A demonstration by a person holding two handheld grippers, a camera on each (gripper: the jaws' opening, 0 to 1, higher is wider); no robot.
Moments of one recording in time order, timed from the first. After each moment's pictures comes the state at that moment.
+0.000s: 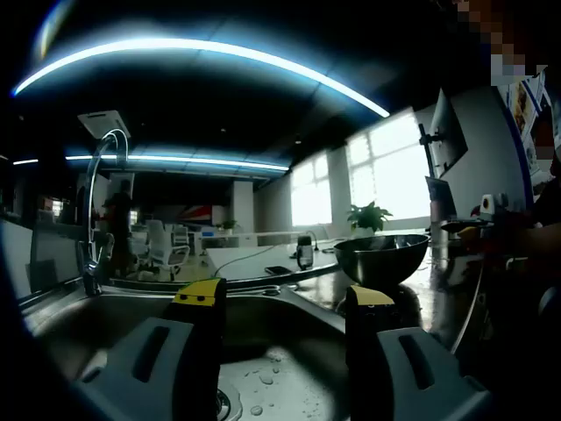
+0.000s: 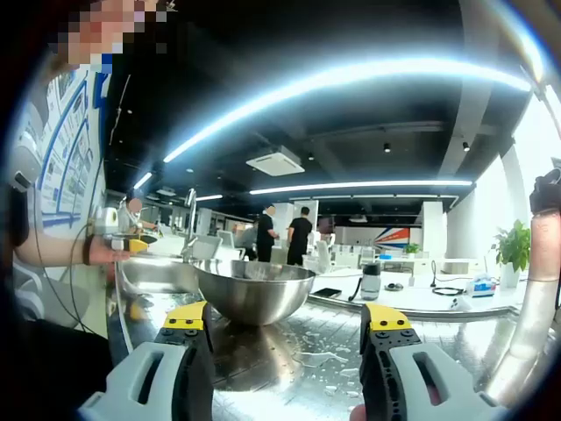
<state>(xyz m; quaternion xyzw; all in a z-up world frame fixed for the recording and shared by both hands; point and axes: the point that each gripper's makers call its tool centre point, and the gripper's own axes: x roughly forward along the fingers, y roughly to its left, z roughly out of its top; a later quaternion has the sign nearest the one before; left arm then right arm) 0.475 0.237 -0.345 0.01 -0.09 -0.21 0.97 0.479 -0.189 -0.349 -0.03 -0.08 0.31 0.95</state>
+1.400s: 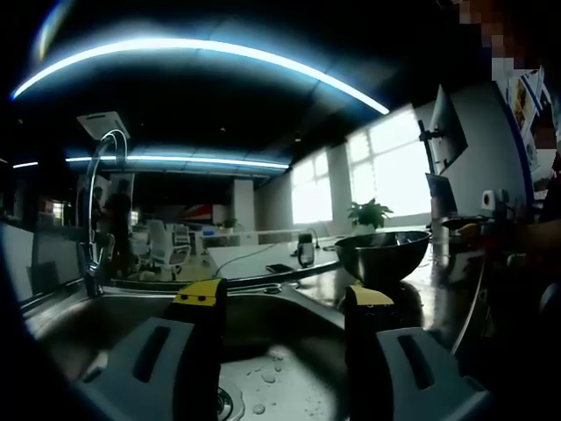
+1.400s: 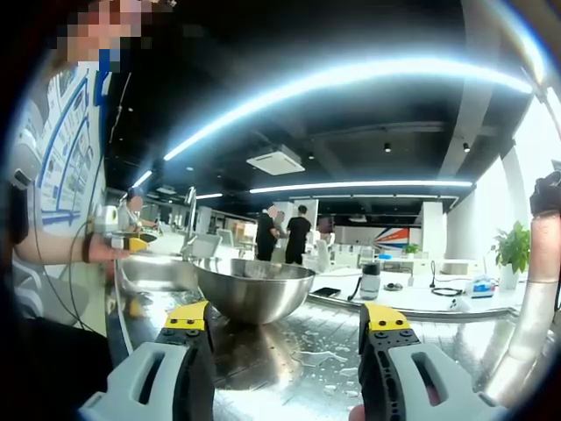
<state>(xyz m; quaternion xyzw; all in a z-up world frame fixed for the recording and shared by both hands) 0.475 0.236 -0.347 0.02 -0.08 -0.21 0.97 0.480 -0.190 -0.349 -0.04 -0.08 0.31 0.95</state>
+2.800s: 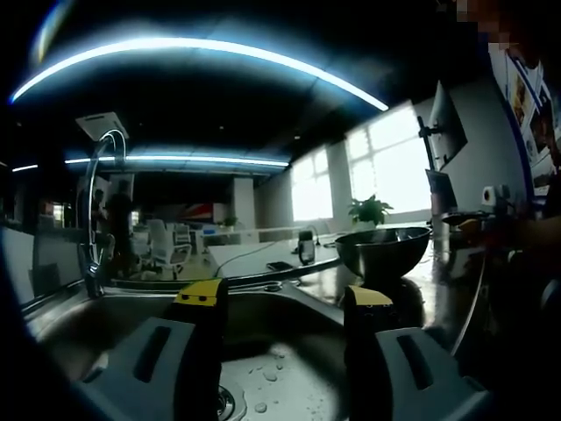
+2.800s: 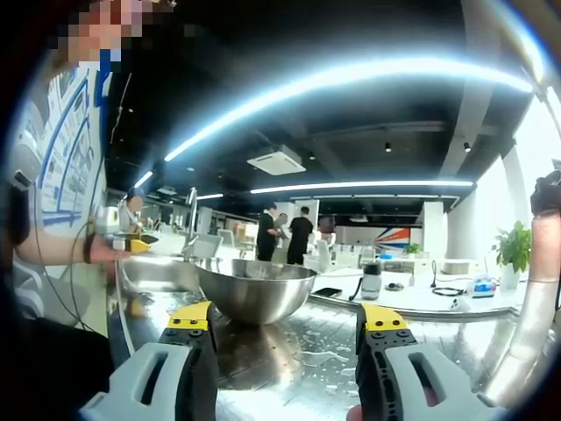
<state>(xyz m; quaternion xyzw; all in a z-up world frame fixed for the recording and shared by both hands) 0.477 0.235 -0.350 0.03 -0.08 -0.21 0.97 0.478 -0.188 -0.349 -0.04 -0.08 0.31 0.95</state>
